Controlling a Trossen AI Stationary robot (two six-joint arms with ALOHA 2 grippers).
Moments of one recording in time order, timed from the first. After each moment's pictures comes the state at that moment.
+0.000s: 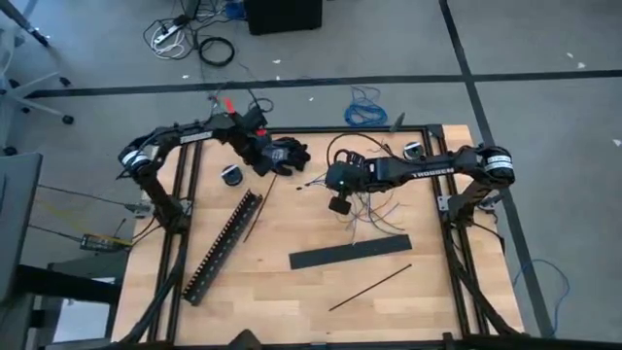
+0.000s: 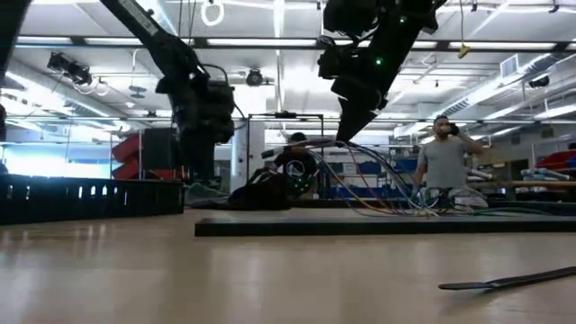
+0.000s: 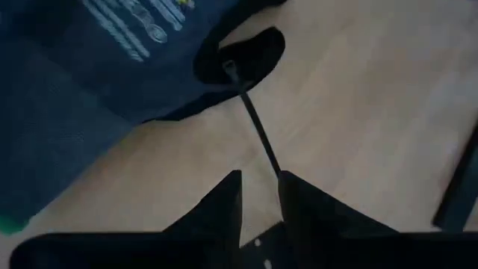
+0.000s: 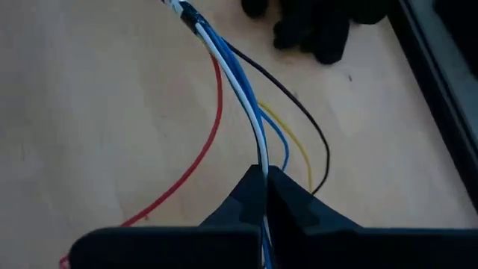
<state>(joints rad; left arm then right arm) 0.74 1.71 1.11 -0.75 0.41 -0.01 -0.09 1.63 1.17 -0.52 0.36 0.09</state>
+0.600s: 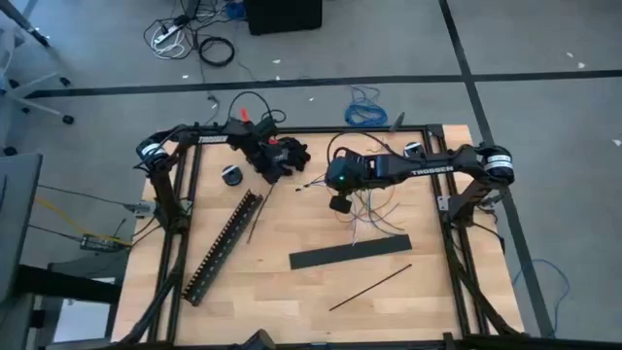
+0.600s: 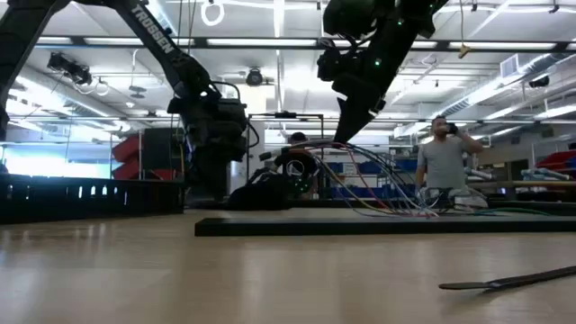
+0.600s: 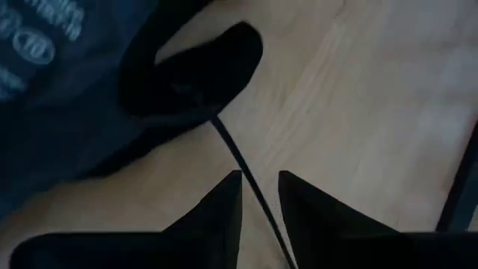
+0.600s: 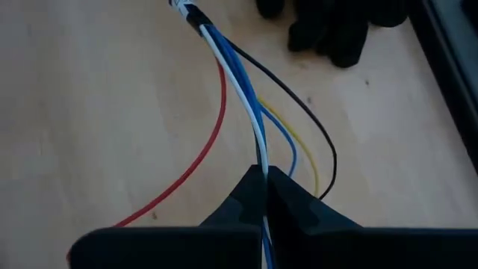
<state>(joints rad) 0.70 1.82 1.11 -0.64 0.48 -0.01 -0.12 1.63 1.17 -0.51 0.28 0.06</state>
